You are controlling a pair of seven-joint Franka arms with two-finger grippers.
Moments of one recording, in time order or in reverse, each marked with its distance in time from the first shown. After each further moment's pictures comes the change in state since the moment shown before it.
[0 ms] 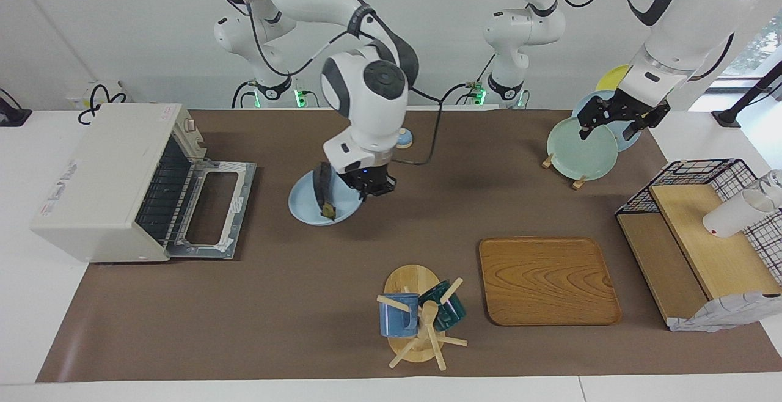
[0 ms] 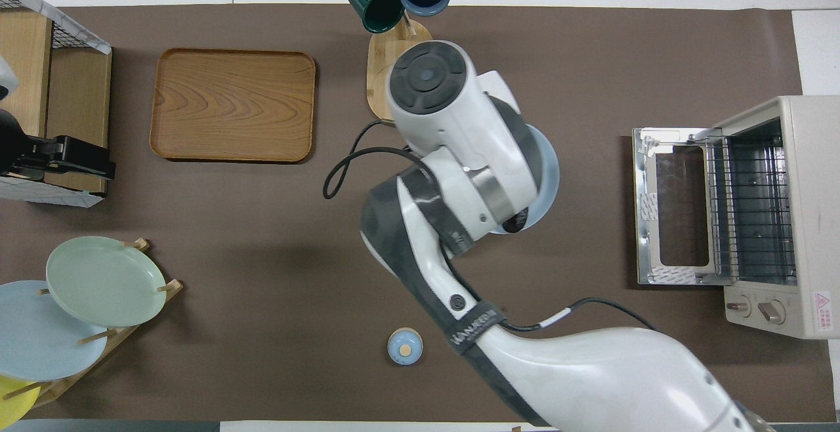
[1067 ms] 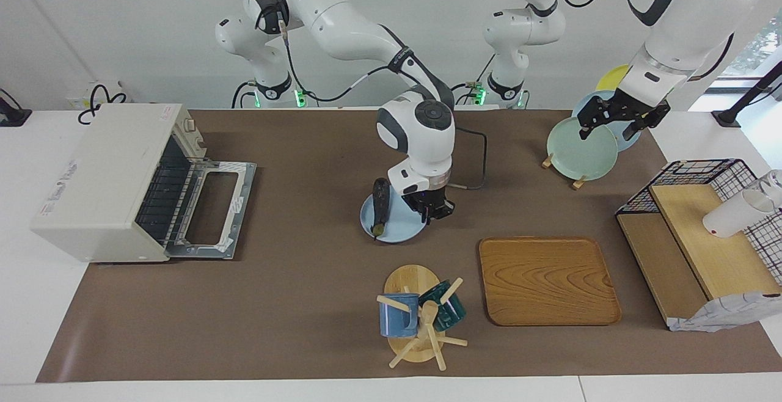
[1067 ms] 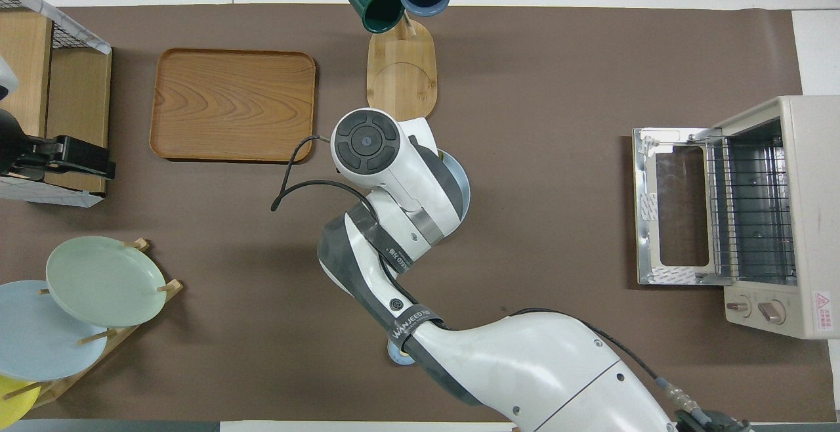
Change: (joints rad) left arm 0.000 0.000 0.000 0.000 0.000 0.000 0.000; right arm 0.049 0.105 0.040 -0.051 0.086 0.360 0.196
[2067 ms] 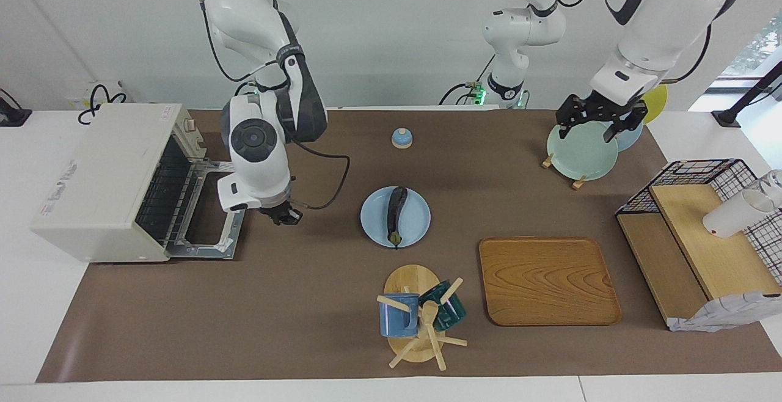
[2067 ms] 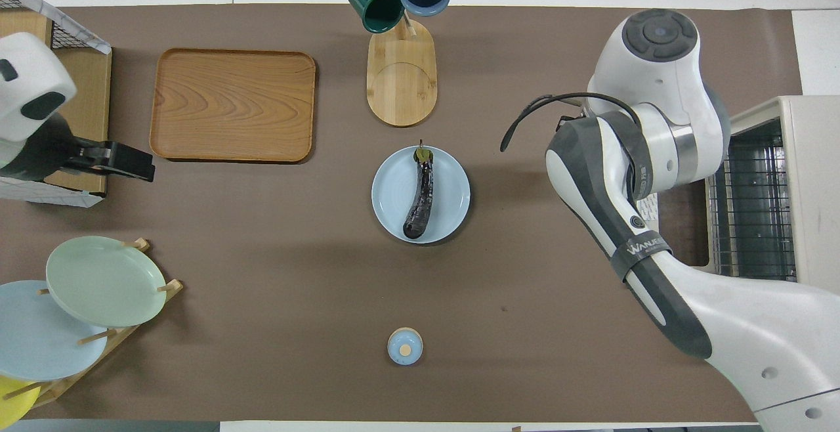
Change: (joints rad) left arm -0.114 0.000 -0.015 -0.010 0.000 0.025 -0.018; right arm -0.421 -0.307 -0.027 -0.405 -0.137 -0.184 -0.448
